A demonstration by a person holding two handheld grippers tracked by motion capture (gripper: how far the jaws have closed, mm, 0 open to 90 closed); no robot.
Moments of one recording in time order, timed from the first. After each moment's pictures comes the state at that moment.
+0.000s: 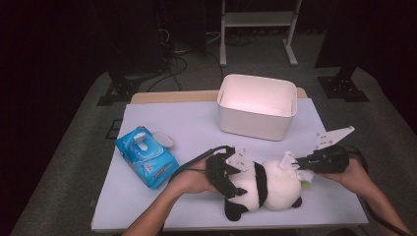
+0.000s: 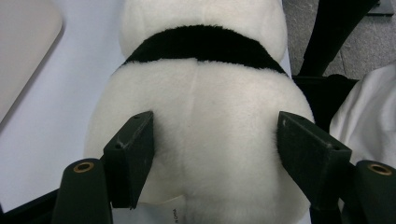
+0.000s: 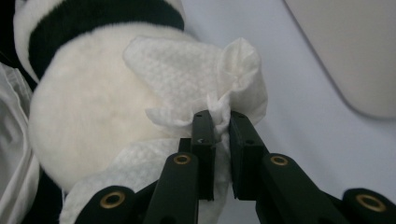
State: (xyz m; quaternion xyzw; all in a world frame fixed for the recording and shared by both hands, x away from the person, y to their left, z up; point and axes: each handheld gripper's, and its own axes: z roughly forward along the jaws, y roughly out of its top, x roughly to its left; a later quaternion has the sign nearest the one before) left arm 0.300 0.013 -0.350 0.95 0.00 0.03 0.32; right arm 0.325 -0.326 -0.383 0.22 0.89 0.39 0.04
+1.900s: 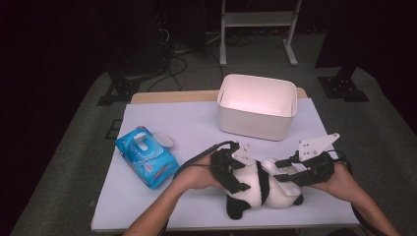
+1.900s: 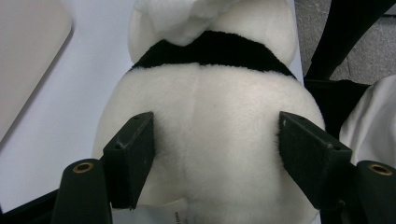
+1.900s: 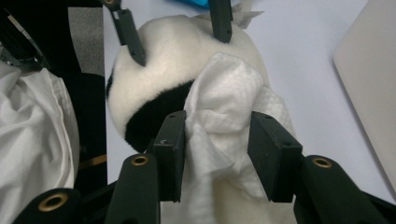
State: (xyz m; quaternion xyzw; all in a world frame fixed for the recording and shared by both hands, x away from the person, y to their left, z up) left arm 0.309 0.001 -0.347 0.95 0.01 0.03 0.31; right arm 0.295 -0.258 -0.348 0.12 0.90 0.41 0.06
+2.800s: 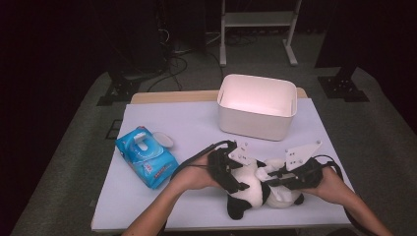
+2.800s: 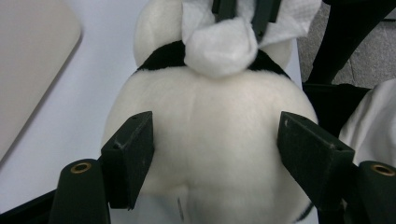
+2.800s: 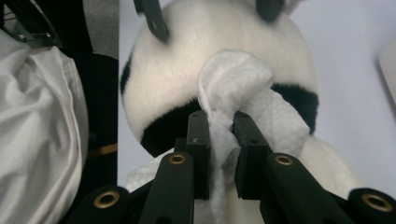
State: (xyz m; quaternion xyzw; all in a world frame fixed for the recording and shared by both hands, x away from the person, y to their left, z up) left arm 0.305 0.011 -0.336 0.94 0.01 0.05 0.32; right arm 0.288 -0.237 -0.360 0.08 0.92 0.38 0.05
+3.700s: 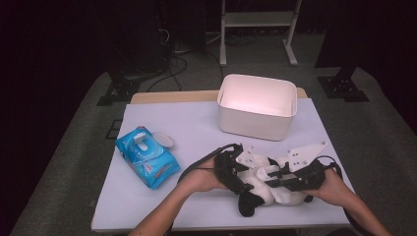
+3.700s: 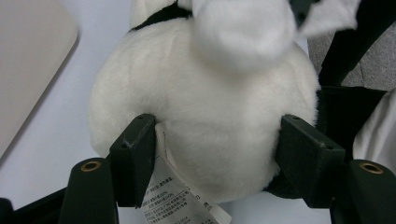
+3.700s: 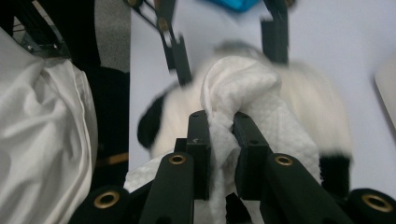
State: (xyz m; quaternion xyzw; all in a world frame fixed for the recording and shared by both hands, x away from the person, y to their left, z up) left arm 0.305 -0.011 -0.354 0.94 0.01 0.06 0.32; right arm 0.279 -0.231 -0.348 0.07 0.91 0.41 0.05
